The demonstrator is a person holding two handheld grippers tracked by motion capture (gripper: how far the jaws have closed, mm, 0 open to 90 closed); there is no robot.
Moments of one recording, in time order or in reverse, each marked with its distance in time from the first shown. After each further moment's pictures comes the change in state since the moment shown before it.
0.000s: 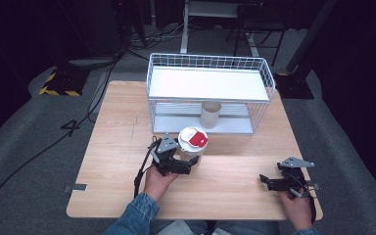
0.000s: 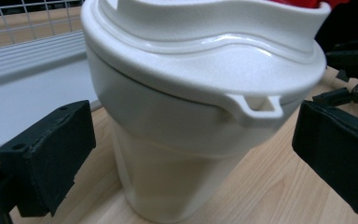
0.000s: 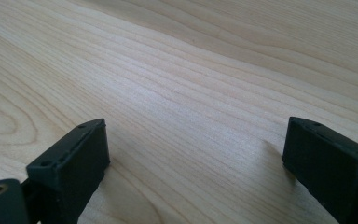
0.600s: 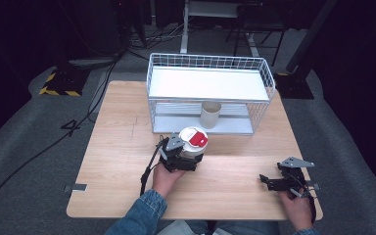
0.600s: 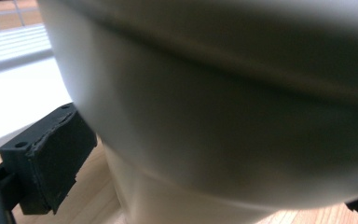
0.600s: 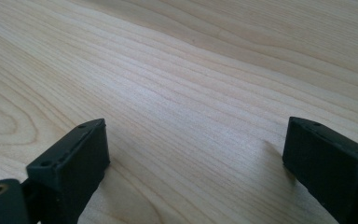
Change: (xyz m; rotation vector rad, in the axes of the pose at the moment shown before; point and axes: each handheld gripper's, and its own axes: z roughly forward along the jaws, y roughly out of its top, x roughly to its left) left arm 0.008 -0.010 0.030 0.020 0.011 -0.002; right arm 0.000 0.000 0.000 0.000 0.000 0.000
